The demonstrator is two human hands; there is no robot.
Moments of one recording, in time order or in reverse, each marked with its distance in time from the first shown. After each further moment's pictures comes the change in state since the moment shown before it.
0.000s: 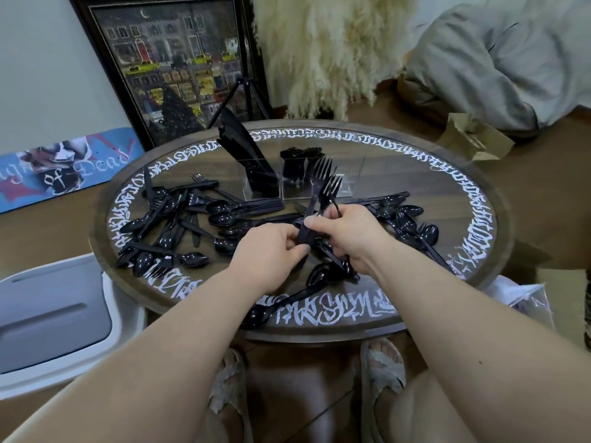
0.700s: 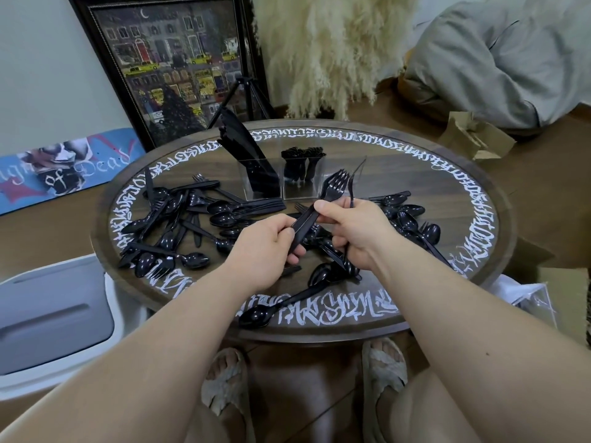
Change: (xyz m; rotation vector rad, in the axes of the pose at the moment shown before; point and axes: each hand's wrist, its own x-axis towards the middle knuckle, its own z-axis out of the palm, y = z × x) left_hand -0.004 -0.001 -0.008 -0.439 -0.032 -0.088; right_hand 0.003 -0.004 -0.001 0.325 0.041 0.057
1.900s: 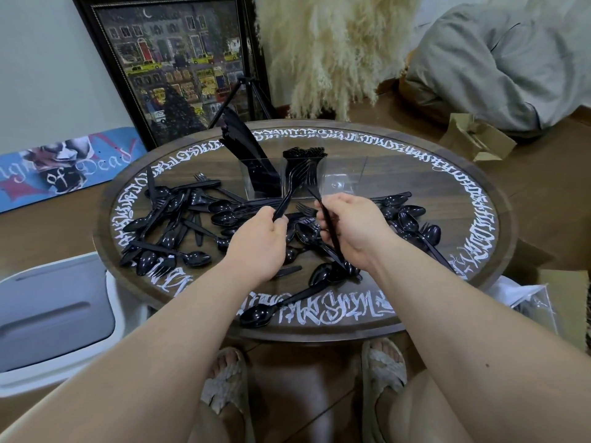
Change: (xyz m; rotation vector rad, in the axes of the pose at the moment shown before) left_hand 0.006 0.004 -0.002 0.167 0.148 -0.074; right_hand -0.014 -0.007 0.012 -0.073 -0.038 -0.036
